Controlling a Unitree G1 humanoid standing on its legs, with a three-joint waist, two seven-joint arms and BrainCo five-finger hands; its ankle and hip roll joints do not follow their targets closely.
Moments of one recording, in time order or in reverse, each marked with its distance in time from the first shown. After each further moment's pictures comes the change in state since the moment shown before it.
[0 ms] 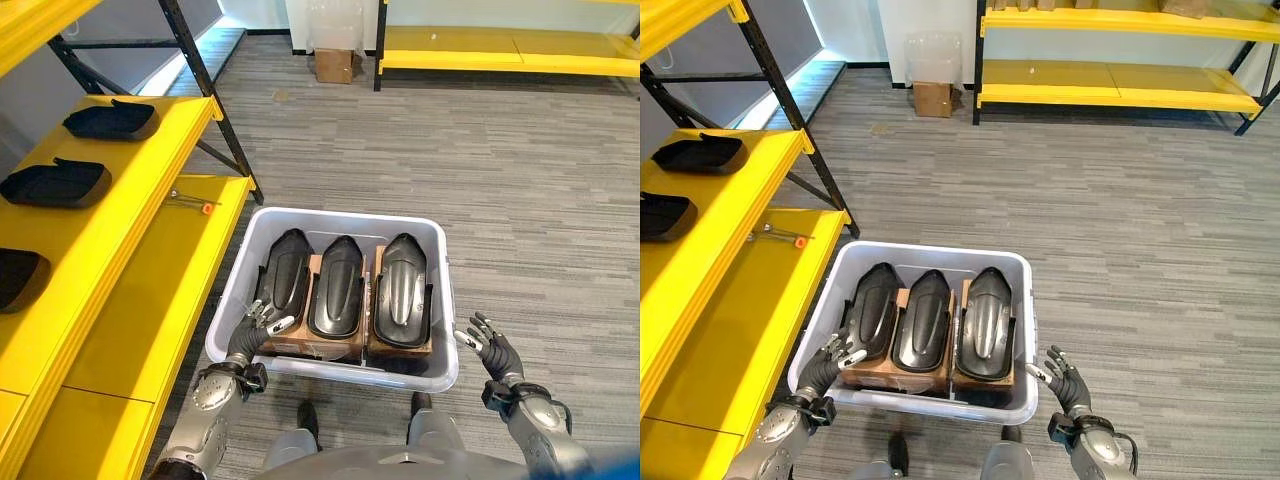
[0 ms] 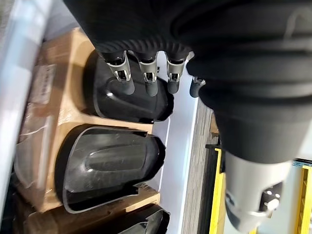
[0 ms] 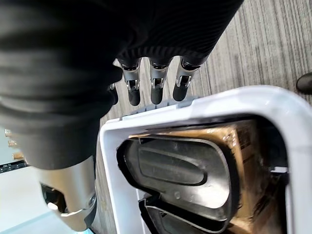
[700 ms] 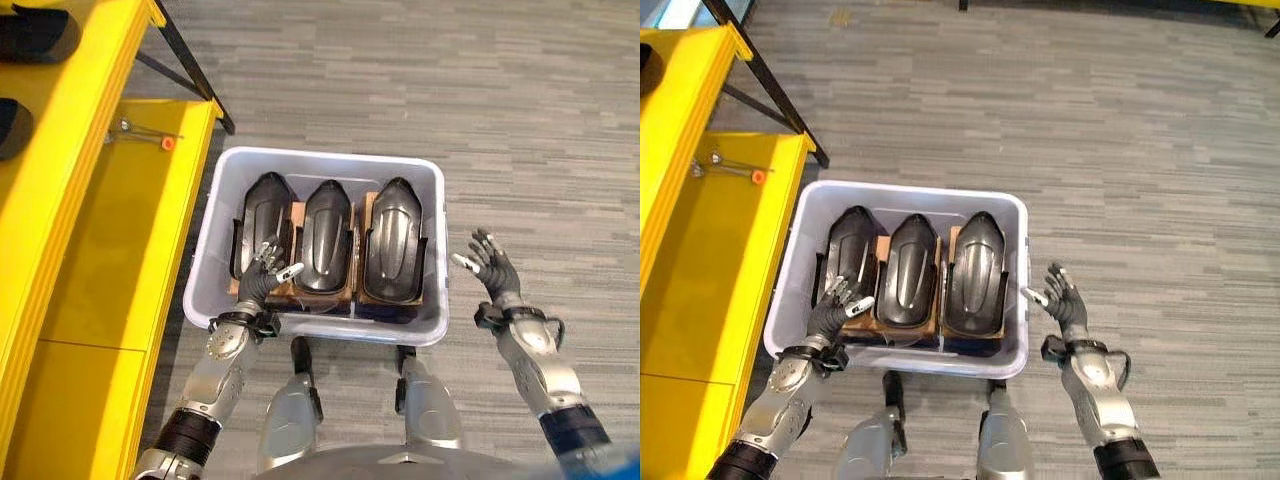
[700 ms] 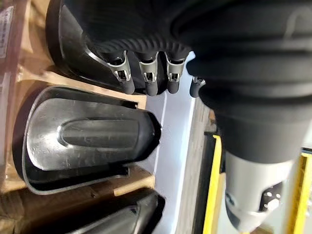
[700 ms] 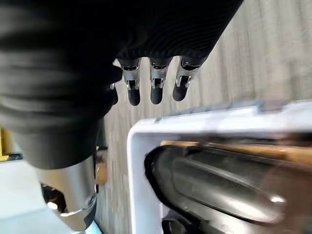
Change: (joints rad) left arm -0.215 -0.017 -0.005 -0.081 -0.001 -0.065 0.088; right arm -0.431 -0.077 0.077 -0.080 -0.062 -0.068 -0.159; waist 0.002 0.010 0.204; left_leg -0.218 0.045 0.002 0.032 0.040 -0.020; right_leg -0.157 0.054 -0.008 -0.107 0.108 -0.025
